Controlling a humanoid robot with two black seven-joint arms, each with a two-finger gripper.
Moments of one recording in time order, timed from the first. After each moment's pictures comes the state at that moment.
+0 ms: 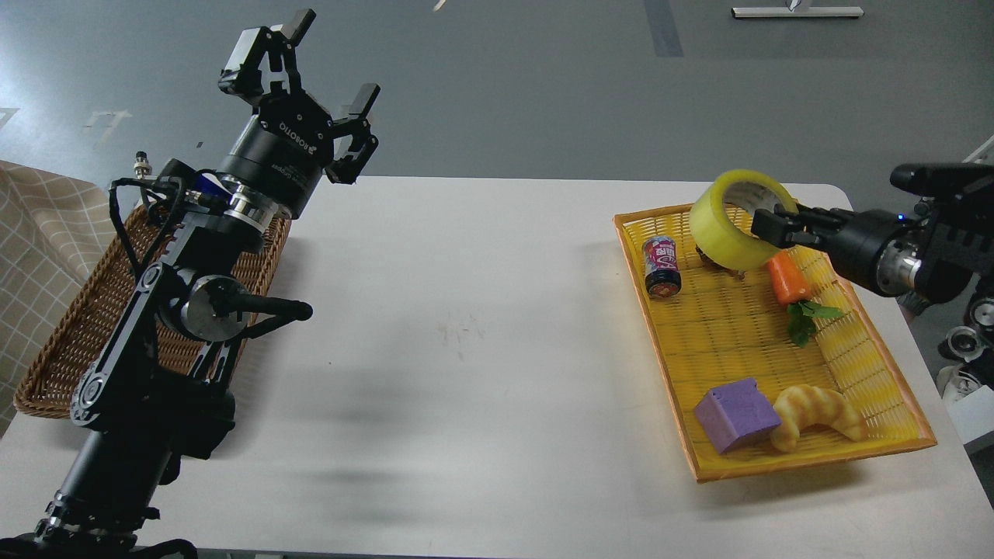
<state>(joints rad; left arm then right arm) -0.36 0.11 -1.46 -1.44 0.74 -0.22 -0.04 0.69 -0.66 0.81 1.34 -1.77 0.39 -0.10</state>
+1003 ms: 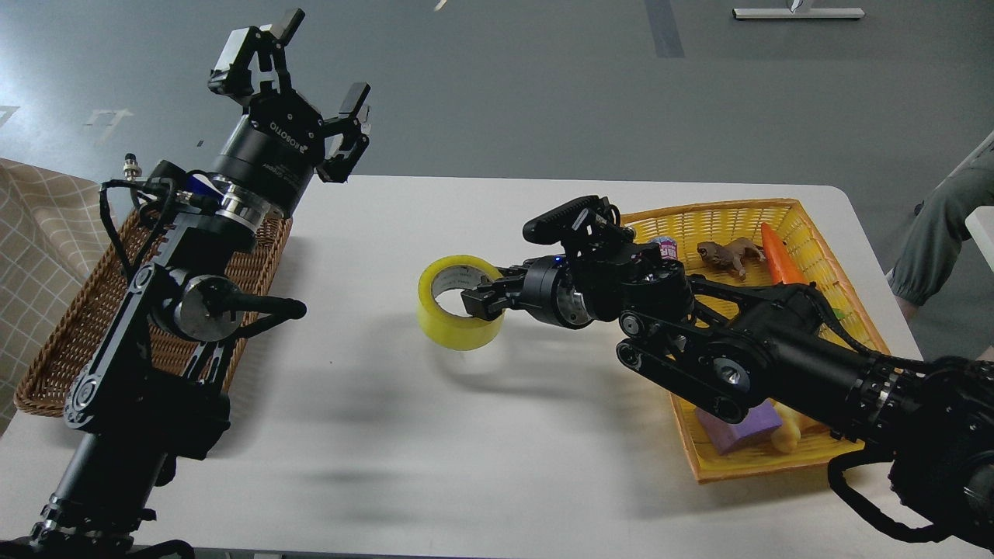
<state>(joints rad) -0.35 0.11 -1.49 -1.45 0.74 -0.22 -0.04 0.97 0.00 0.29 0.97 -1.80 0.35 -0.09</state>
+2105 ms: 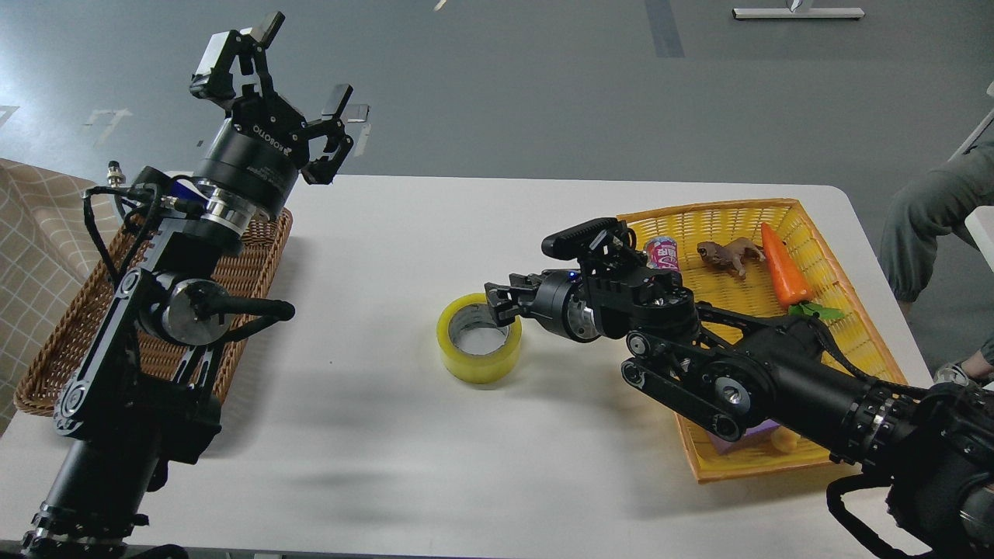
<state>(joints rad) -0.33 0.12 -1.51 -1.45 0.74 -0.22 -0.04 0.91 0.00 0.37 0.94 -1.80 0.23 -0.10</state>
